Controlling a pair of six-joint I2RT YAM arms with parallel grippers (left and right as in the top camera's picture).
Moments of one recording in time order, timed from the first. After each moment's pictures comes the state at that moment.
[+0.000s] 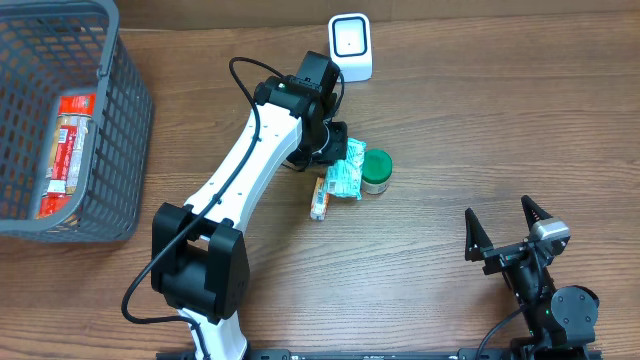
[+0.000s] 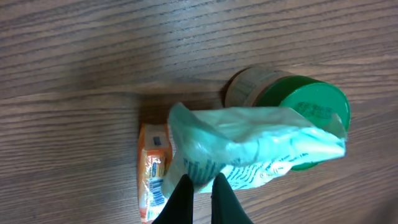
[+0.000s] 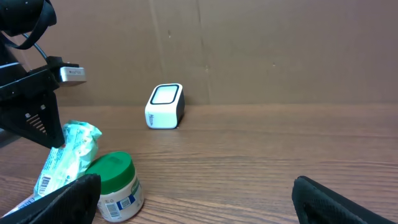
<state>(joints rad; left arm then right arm) -0.40 1.93 1.66 -1.11 0.17 -0.36 0.09 0.01 0.02 -0.02 -0.17 0.13</state>
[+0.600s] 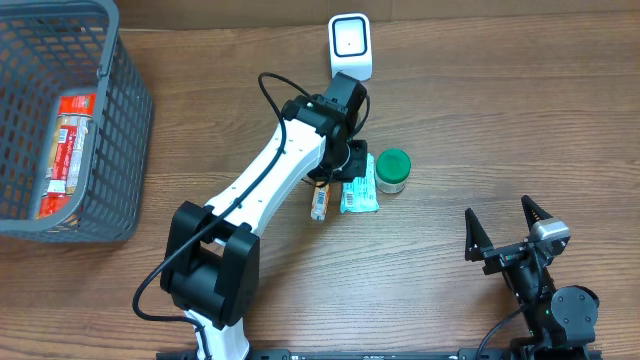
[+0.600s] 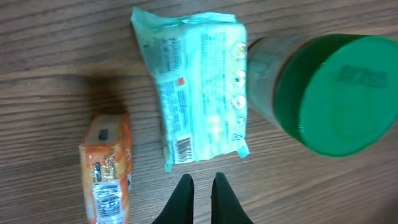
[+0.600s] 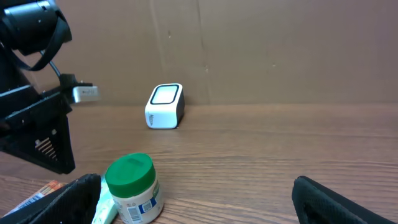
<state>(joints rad) -0.49 1.93 1.56 -1.02 0.16 -0.44 0.09 0.01 0.02 -0.02 -0.17 0.13</state>
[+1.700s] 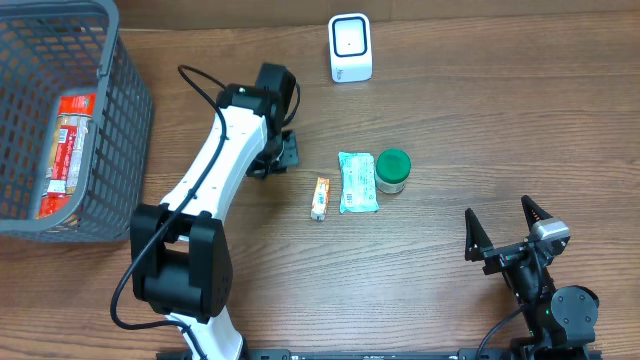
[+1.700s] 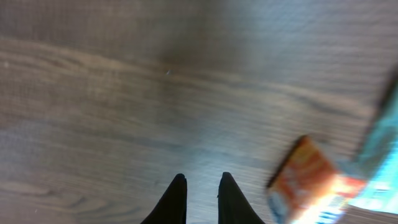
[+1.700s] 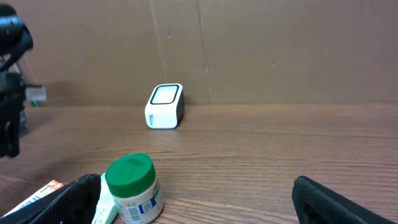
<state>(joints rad) -0.24 1.90 1.52 -1.15 -0.12 -0.42 0.09 0.01 0.02 -0.02 -0.17 0.13</state>
